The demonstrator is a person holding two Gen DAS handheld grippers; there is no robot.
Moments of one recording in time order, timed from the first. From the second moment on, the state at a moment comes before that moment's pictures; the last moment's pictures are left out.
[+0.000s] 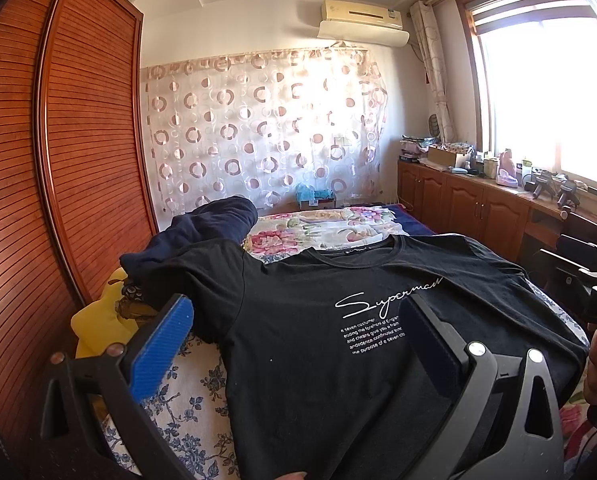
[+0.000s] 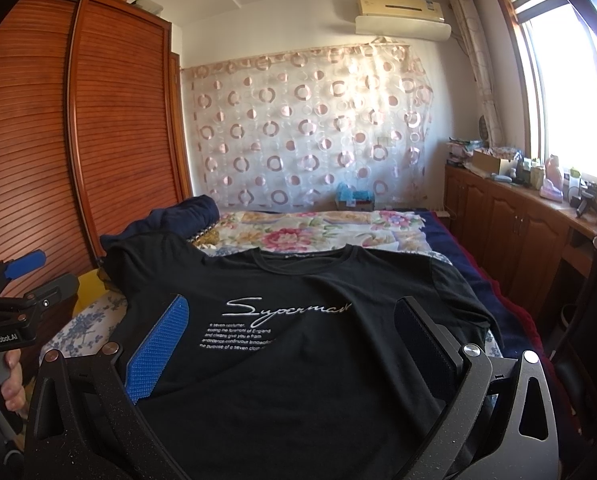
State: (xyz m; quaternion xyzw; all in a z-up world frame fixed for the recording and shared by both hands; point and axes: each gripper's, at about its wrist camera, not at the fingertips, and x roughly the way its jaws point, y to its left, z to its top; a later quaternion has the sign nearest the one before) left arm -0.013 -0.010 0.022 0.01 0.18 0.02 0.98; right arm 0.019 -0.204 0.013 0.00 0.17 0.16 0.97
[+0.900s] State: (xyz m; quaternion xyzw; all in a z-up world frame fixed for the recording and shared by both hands) left arm 0.025 0.013 -0.014 0.01 0.25 0.02 0.97; right arm 0.051 -0.184 -0.010 -0.02 0.22 0.18 0.96
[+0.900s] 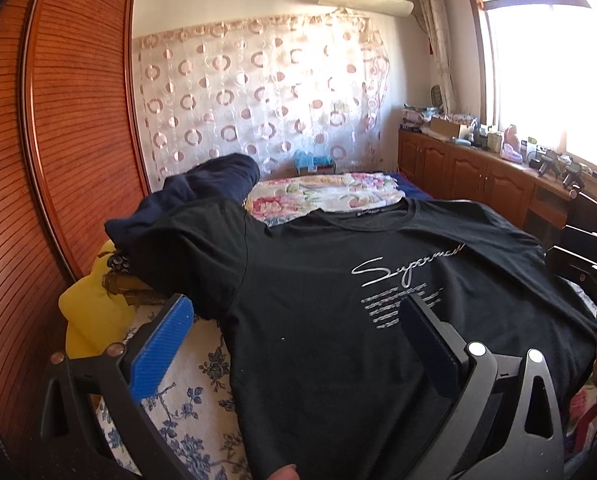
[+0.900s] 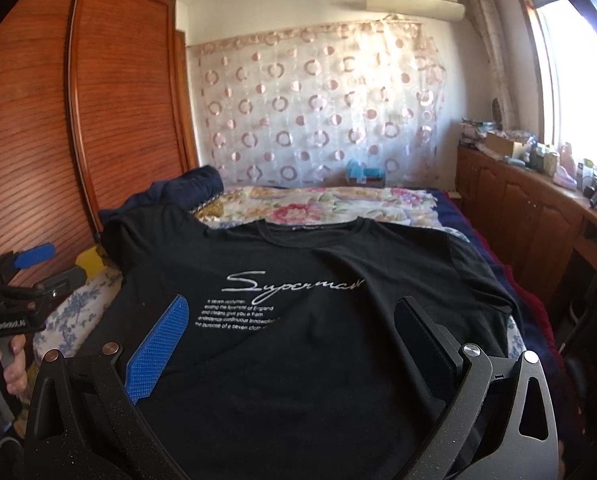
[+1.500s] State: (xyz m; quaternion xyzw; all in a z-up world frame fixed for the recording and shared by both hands) left arm 0.089 0.101 -0.034 -0.02 0.31 0.04 0.95; right arm 0.141 -0.157 -0.036 -0.05 0.30 0.25 0.92
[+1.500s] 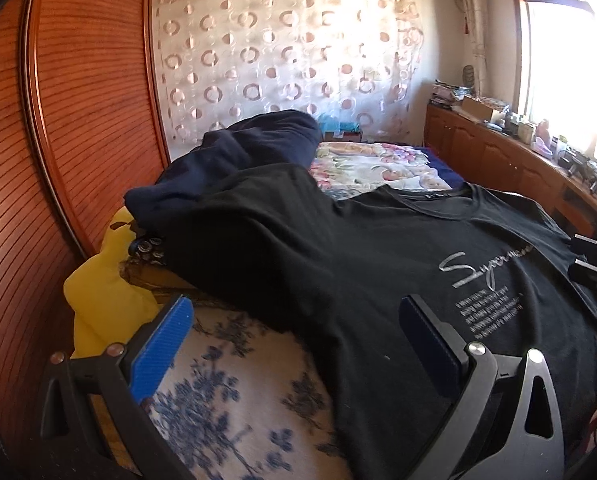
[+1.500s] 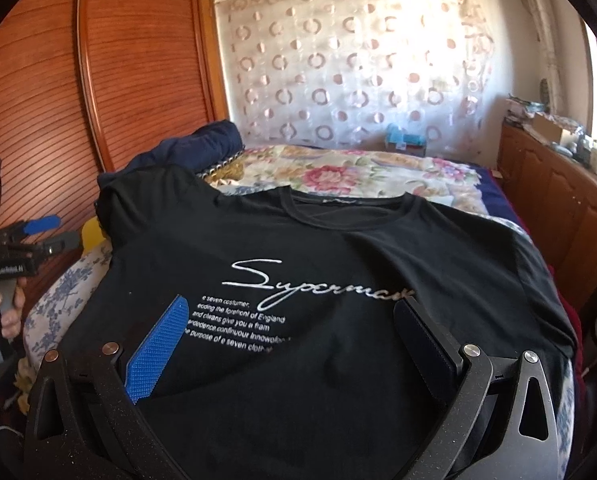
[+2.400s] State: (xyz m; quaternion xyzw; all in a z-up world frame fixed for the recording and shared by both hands) left arm 0.154 0.207 -0.057 -0.11 0.33 0.00 0.94; right arm 0.205 -0.100 -0.088 -0.13 0.39 0.28 0.87
